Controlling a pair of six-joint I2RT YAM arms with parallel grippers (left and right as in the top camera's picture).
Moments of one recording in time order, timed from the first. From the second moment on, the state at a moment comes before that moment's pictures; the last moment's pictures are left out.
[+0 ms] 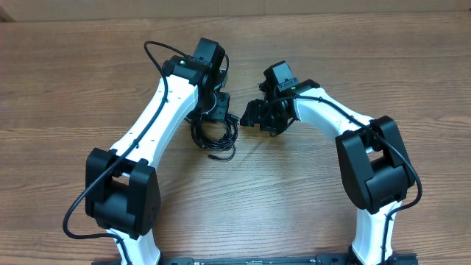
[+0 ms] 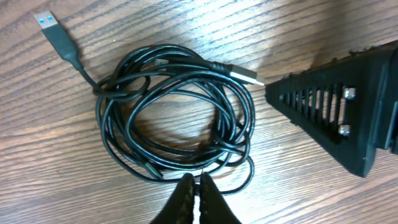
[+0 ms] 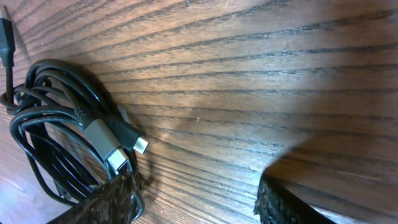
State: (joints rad) left arm -0.37 1.93 1.63 -1.10 0.08 -0.18; right arm 0.41 2.09 1.42 -0.60 -0.41 0.53
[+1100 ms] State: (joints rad) left arm -0.39 1.99 1.44 -0.95 0.17 -1.14; right arm 0.41 2.09 1.42 -0.60 -0.42 0.51
